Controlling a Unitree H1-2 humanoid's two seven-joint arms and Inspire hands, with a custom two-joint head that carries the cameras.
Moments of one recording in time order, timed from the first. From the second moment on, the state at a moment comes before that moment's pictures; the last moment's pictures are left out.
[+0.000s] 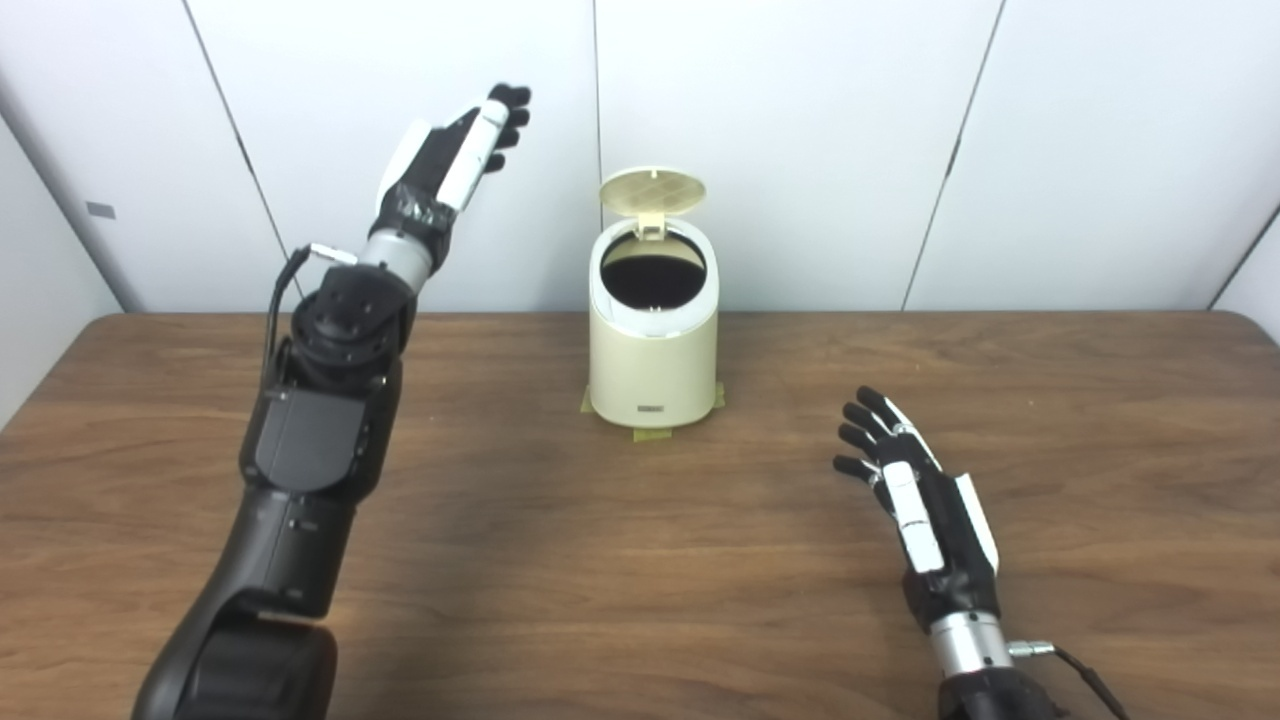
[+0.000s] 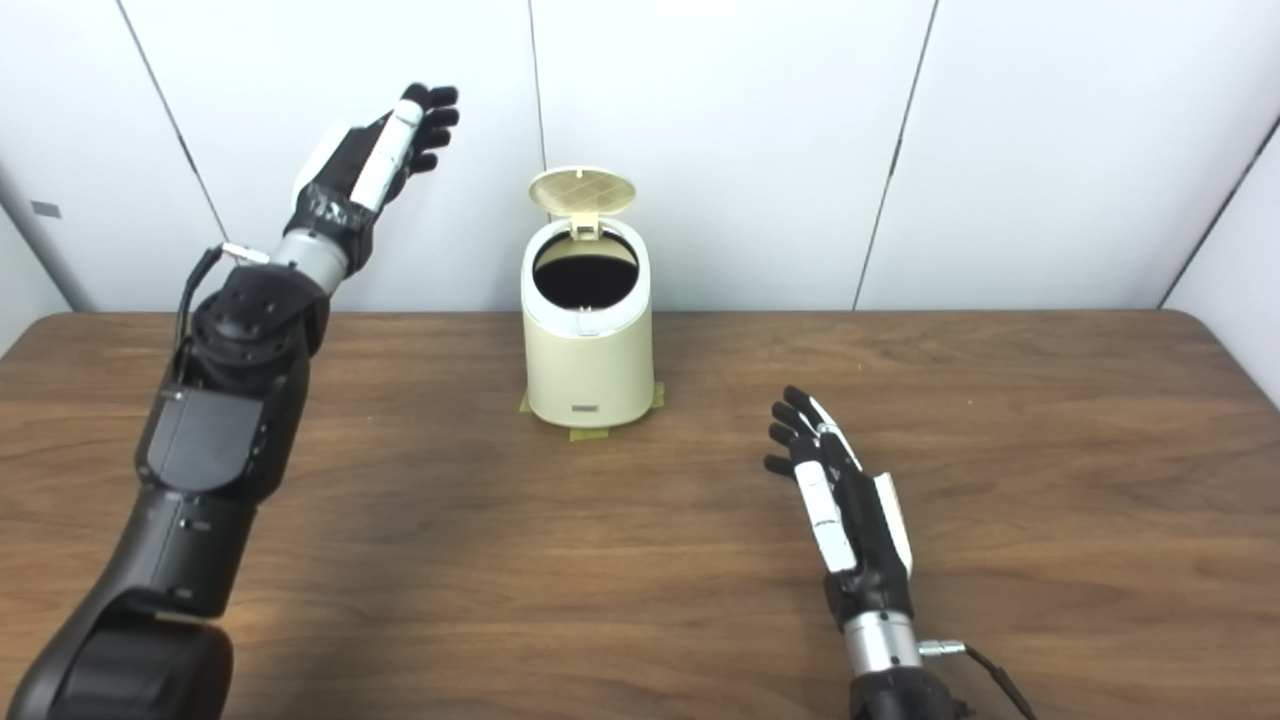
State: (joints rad) left arm -0.84 0.25 -0.05 0.35 0.07 0.21 -0.14; right arm 0.00 -0.01 0.01 -0.07 -0.08 -0.08 -0.04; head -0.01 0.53
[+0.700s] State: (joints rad) left arm -0.93 0.31 -0.31 0.35 0.32 0.16 -0.33; right arm 0.01 0.00 0.03 -0.07 -0.21 -0.11 -0.09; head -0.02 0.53
